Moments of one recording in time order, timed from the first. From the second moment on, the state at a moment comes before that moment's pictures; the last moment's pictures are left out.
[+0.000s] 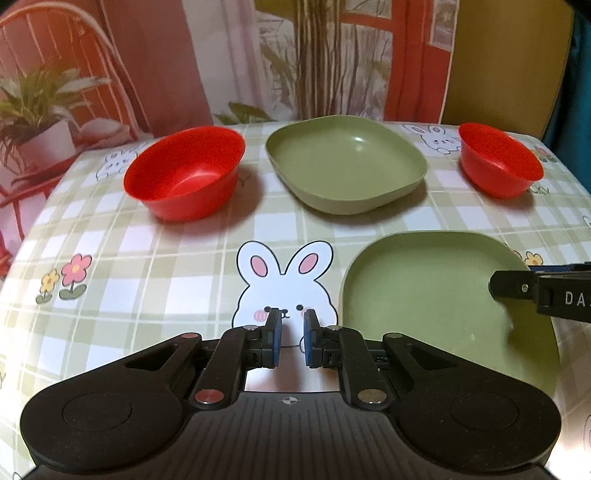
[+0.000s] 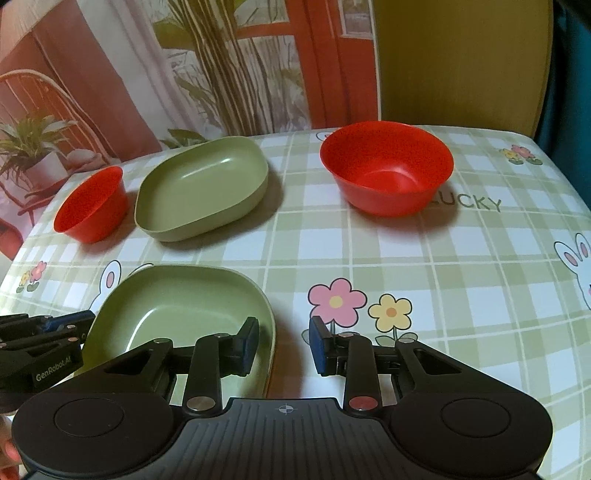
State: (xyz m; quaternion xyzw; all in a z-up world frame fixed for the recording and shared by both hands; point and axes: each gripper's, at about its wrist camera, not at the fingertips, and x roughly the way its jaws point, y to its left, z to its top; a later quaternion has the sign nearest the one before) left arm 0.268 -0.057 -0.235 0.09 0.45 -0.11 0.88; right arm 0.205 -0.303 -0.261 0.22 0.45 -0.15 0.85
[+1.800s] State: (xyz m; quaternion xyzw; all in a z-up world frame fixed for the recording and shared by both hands) left arm 0.382 -0.074 -0.250 -0.02 0.42 -0.12 0.90; right arm 0.366 -0.348 -0.284 0.10 0.45 -0.07 0.88
